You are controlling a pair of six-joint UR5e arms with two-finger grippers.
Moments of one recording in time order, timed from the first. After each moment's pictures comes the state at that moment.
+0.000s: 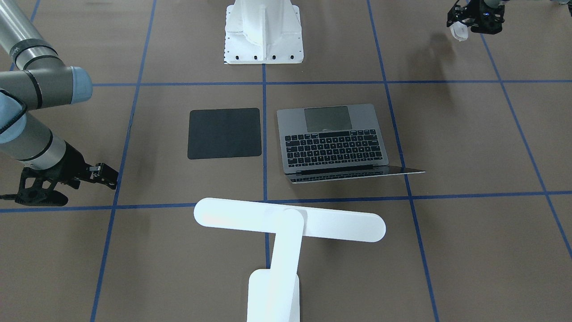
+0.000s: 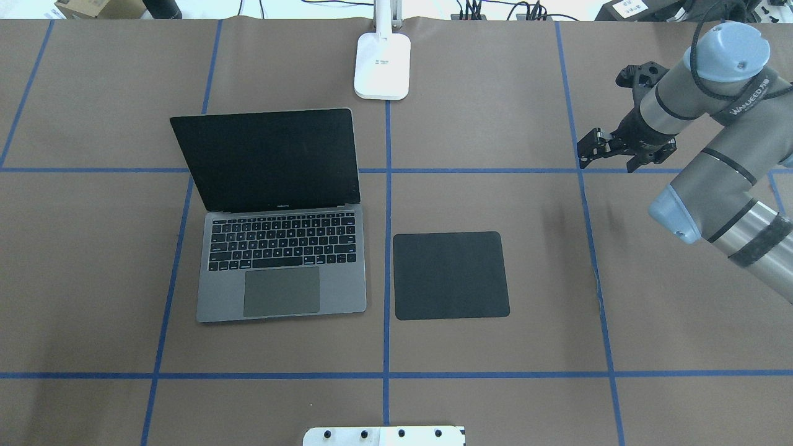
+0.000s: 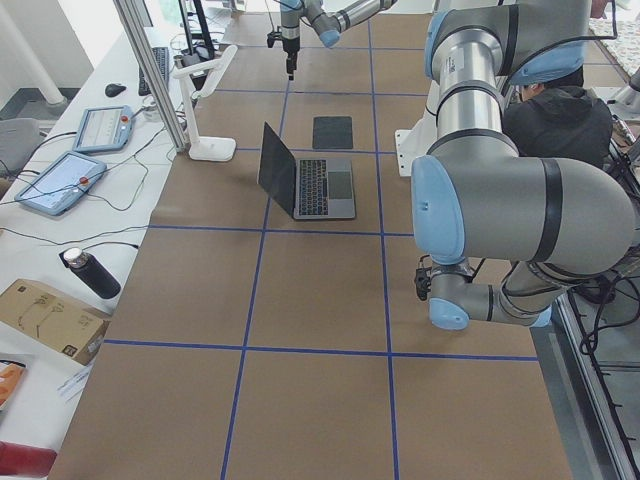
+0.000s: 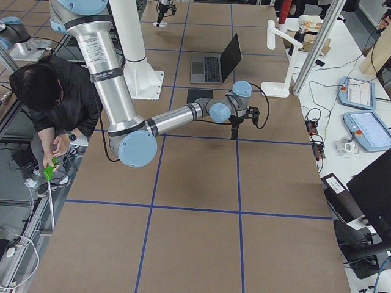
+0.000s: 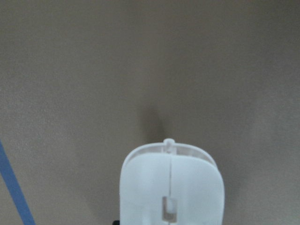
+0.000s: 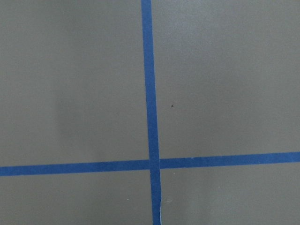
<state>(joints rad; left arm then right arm) 0.22 -0.73 -1.86 -3.02 -1.77 -1.66 0.96 -1.23 1.55 -1.31 2.19 0.88</state>
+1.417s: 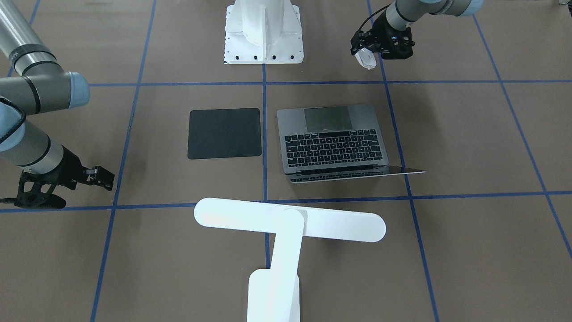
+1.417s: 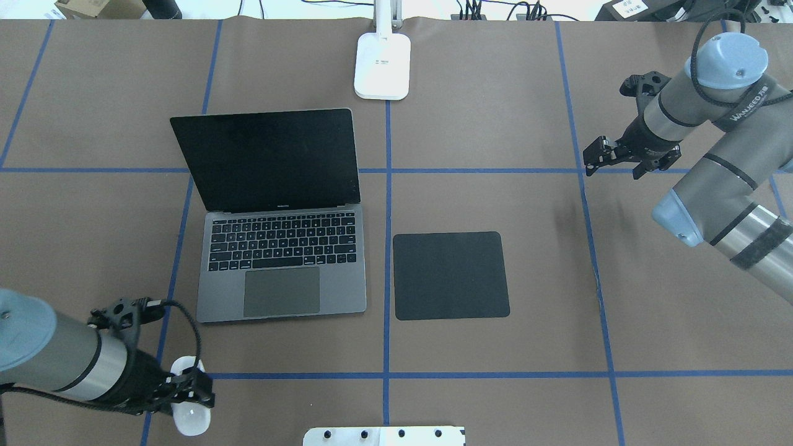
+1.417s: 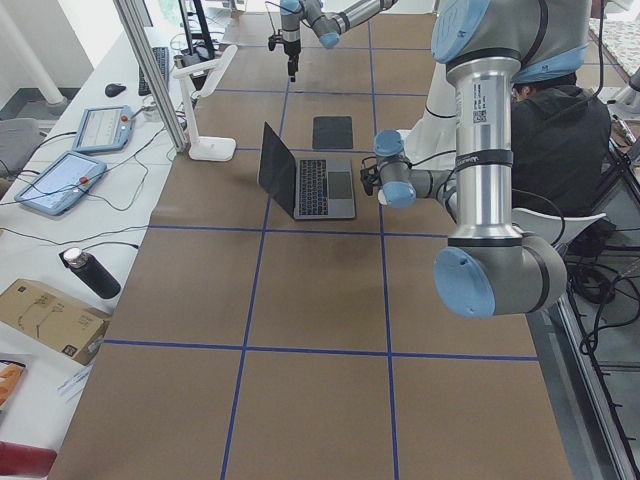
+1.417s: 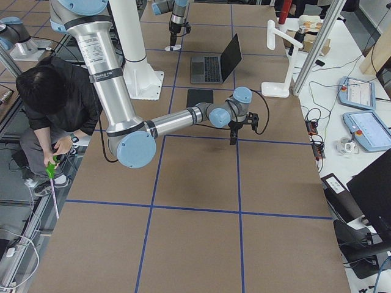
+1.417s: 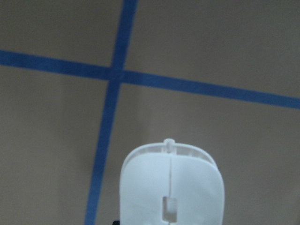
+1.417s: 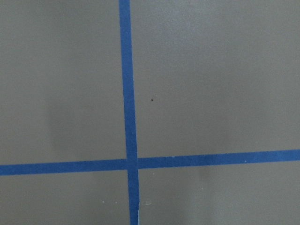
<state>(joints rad) -0.35 -1.55 -2.13 -2.04 -2.10 -1.60 0.96 -1.25 1.51 -1.30 2.20 0.86</state>
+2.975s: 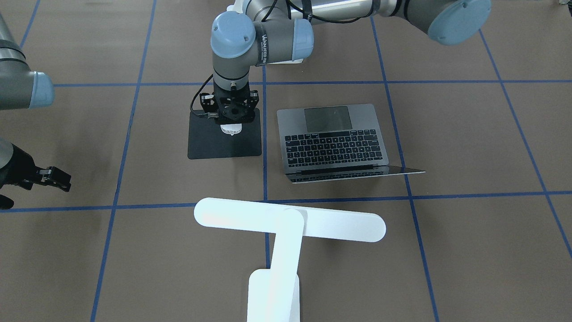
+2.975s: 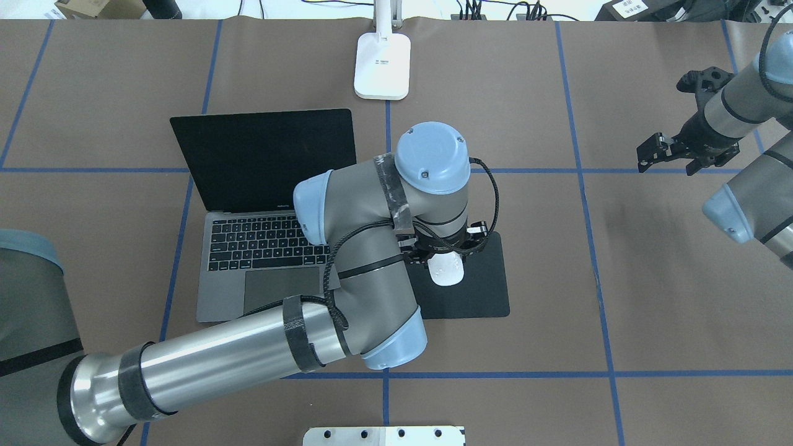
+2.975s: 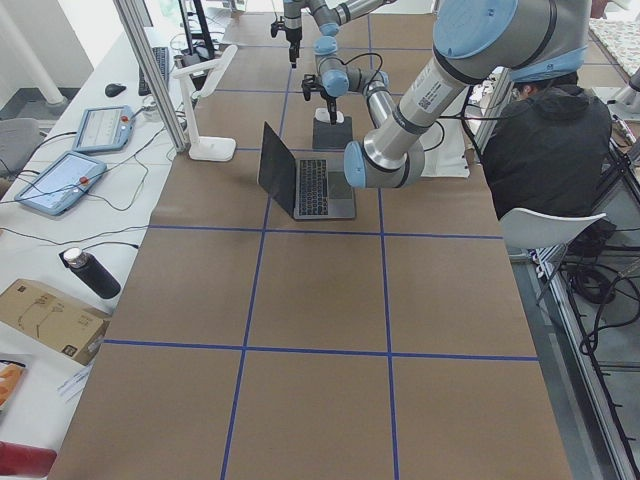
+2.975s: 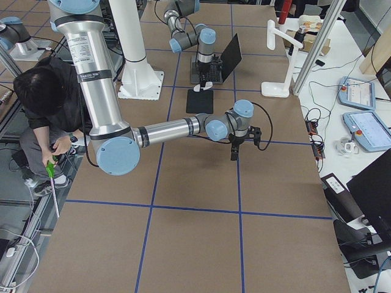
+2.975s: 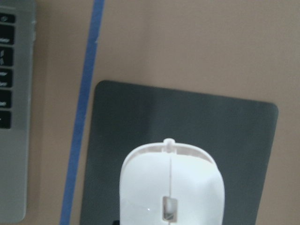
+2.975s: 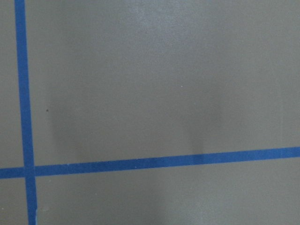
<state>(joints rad) -0.44 -2.64 -1.29 -1.64 -1.98 -1.41 1.06 -1.34 1.52 -1.30 2.21 0.75</state>
